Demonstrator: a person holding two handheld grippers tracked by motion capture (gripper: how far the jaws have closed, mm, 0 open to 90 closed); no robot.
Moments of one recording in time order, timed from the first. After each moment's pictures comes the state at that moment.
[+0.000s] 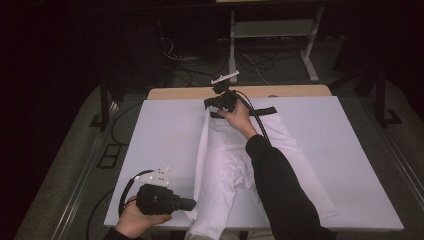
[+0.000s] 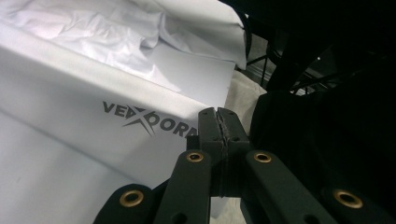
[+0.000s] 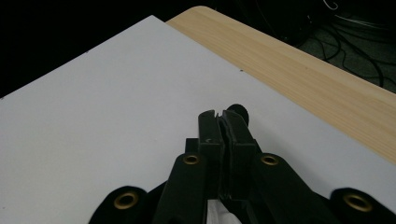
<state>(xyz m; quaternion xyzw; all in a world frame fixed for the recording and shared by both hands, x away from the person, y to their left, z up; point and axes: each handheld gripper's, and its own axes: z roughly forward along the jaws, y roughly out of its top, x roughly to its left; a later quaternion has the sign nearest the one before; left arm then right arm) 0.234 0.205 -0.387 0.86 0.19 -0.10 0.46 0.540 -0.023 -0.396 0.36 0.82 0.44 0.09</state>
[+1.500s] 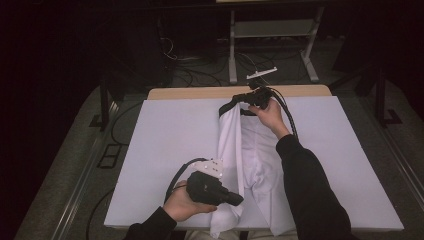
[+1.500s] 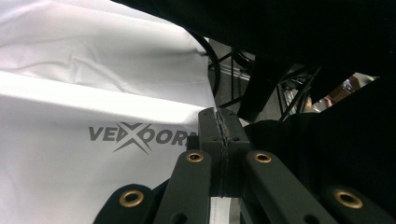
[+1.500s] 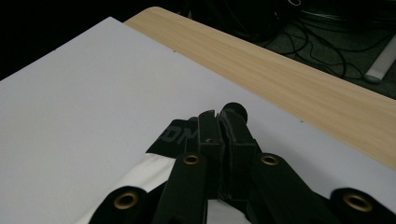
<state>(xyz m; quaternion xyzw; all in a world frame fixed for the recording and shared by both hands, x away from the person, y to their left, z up) 0.259 0.092 -0.378 0.87 0.08 -0.14 0.46 0.539 -0.128 -0.388 0.40 0.80 0.44 0.10</state>
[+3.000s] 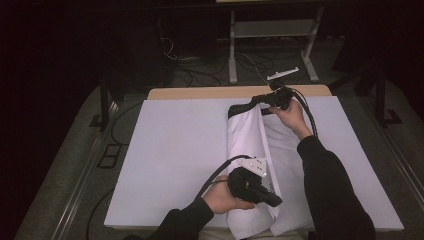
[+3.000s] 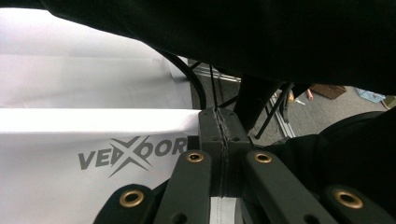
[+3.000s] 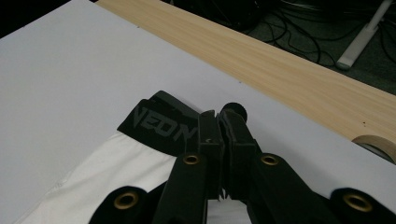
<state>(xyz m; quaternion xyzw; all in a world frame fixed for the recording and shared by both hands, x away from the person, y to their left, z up) 0.271 -0.001 -0.384 0.87 0.01 -0.17 0.46 0.533 -0.191 -0.389 0.41 0.80 0.42 0.12</state>
